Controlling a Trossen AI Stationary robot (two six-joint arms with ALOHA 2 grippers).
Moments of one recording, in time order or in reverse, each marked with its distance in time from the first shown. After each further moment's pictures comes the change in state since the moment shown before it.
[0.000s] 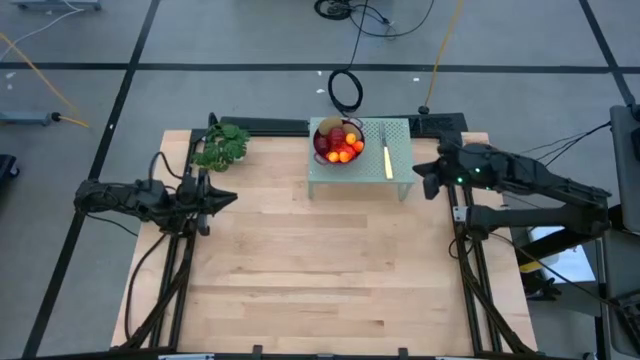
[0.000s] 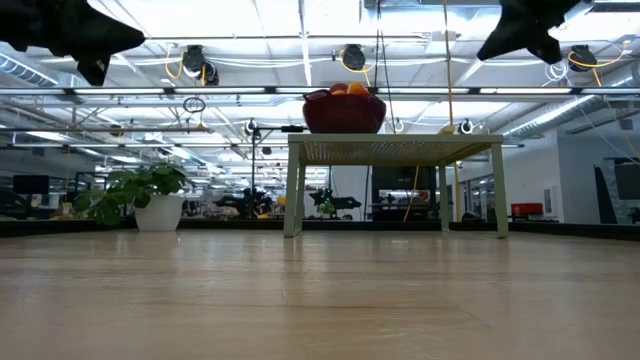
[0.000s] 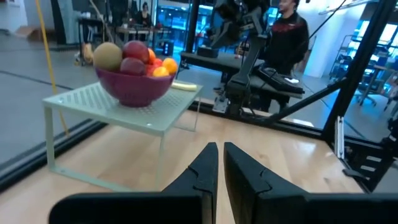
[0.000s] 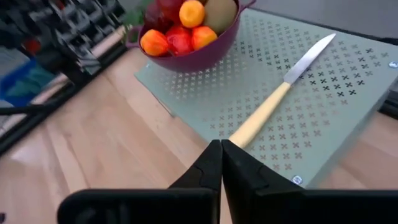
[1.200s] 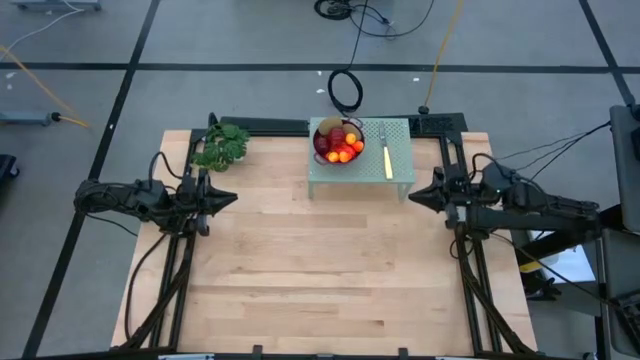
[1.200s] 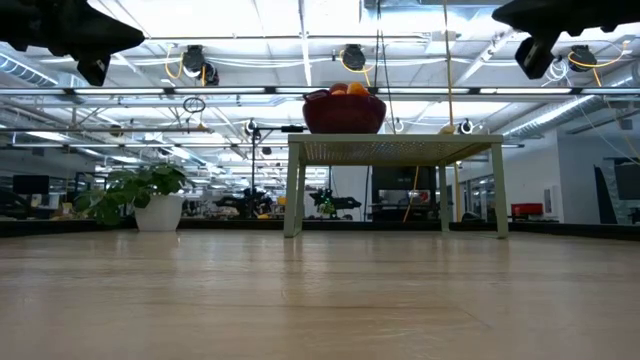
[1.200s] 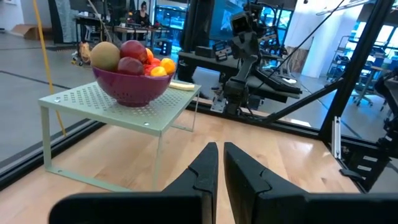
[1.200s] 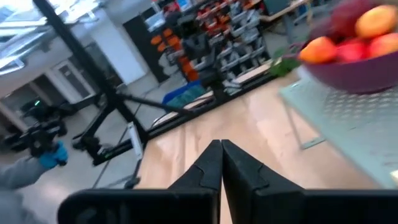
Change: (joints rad) left arm 0.000 0.000 0.000 0.003 0.009 -0.002; right arm 0.066 -0.377 -0.461 0.583 -0.393 -0.082
